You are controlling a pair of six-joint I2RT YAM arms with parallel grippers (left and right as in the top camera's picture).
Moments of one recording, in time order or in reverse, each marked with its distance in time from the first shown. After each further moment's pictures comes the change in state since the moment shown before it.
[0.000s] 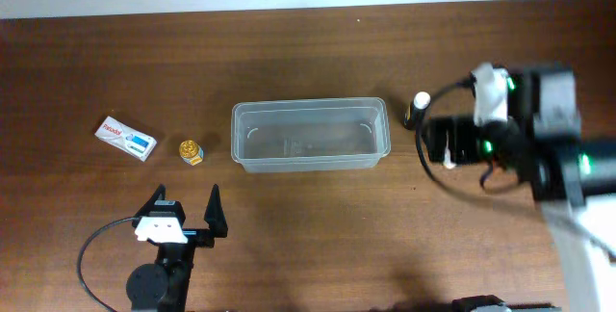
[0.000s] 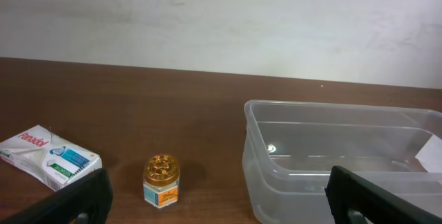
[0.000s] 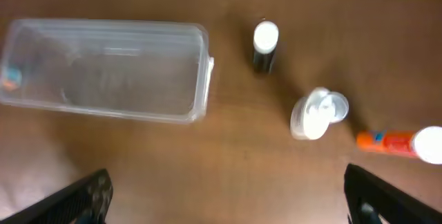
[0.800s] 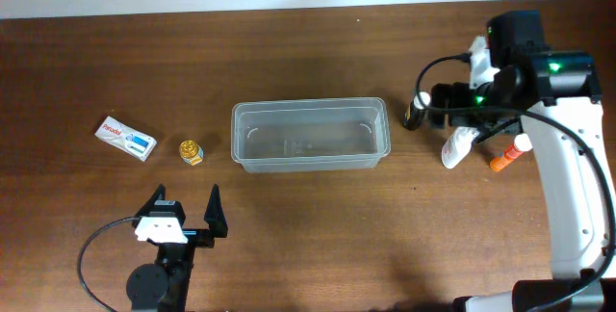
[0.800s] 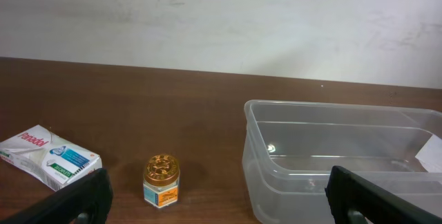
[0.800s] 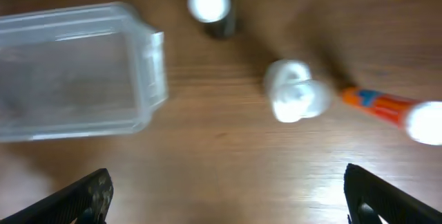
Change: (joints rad) left arm 0.000 0.000 0.000 0.000 0.000 0.000; right arm -0.083 0.312 0.177 -0.133 0.091 0.075
